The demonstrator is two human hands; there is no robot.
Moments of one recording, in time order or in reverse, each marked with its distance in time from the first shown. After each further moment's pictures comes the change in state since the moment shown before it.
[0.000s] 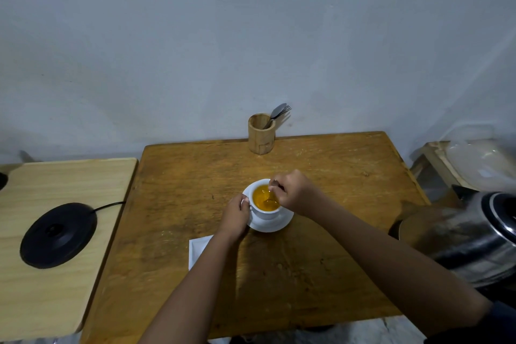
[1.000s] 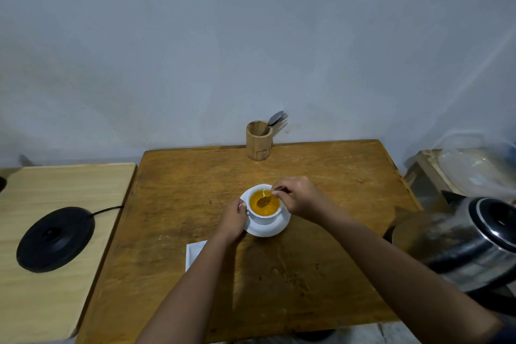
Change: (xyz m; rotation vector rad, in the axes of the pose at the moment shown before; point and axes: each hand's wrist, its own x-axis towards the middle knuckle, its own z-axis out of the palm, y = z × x) left_hand 0.002 0.006 -0.001 0.066 -0.015 -0.040; right_hand -0.015 -0.007 -0.024 0.100 -0.086 0.084
